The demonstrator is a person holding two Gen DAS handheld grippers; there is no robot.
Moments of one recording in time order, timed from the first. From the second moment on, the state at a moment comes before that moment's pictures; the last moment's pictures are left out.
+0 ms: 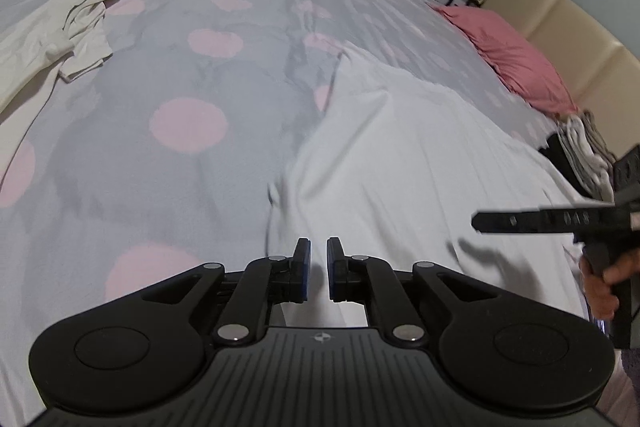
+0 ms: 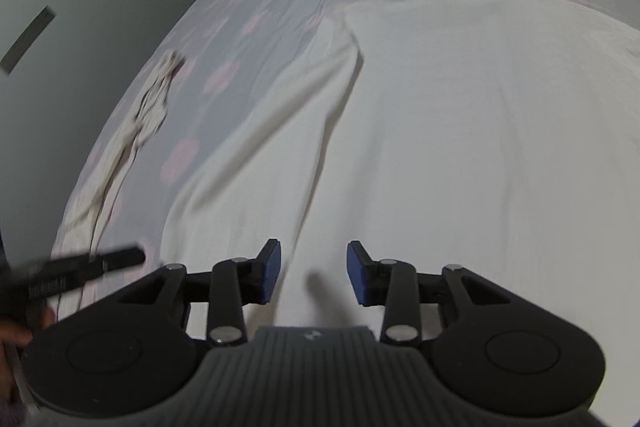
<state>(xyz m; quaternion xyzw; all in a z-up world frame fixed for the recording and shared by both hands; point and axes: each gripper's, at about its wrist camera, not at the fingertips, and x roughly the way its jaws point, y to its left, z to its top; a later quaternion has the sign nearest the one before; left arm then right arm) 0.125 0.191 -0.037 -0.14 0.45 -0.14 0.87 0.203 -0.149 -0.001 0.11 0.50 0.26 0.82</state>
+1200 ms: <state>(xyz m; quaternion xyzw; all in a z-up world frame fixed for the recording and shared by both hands) -0.093 0.138 -0.094 -0.15 0.55 -0.14 0.81 -0.036 -0.142 -0.033 0.10 0.53 0.25 0.81</state>
